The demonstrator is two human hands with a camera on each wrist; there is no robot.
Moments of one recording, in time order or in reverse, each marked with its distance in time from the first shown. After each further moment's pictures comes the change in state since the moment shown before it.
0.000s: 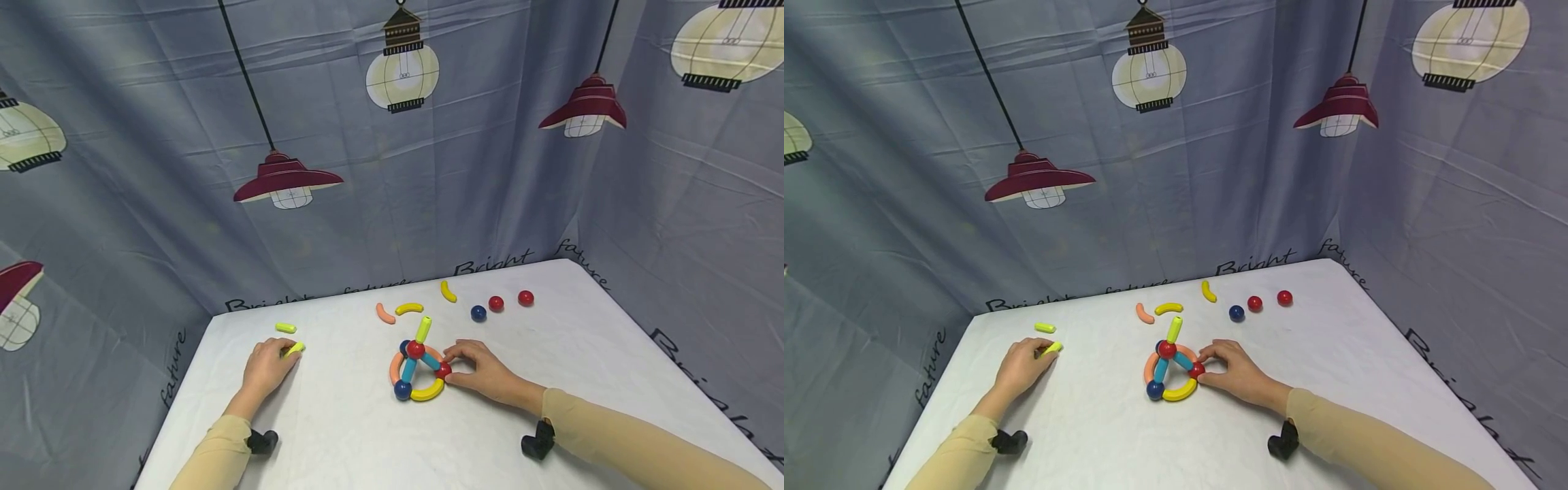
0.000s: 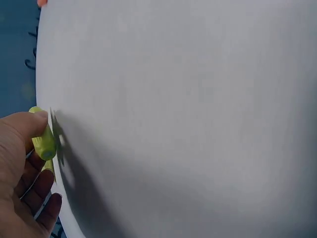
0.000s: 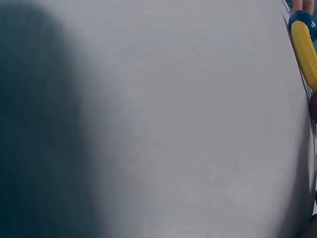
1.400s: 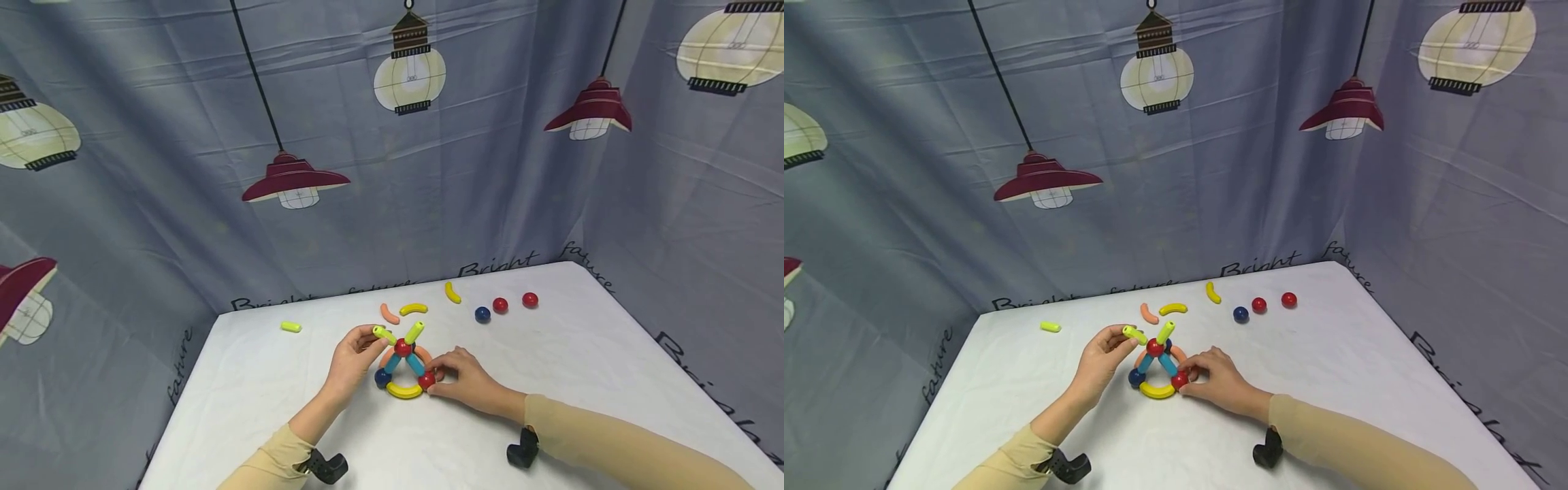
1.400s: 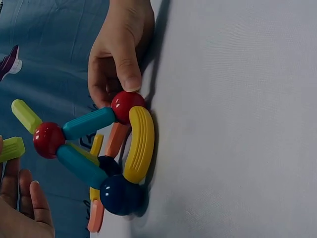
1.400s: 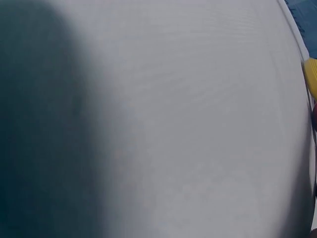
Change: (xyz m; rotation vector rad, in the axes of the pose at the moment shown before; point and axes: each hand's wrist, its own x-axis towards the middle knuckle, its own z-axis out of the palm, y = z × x) left_hand -0.050 0.163 0.020 -1.049 -0.143 0.057; right_hand 0.003 -0.021 0.032 -0.067 -0.035 -0.127
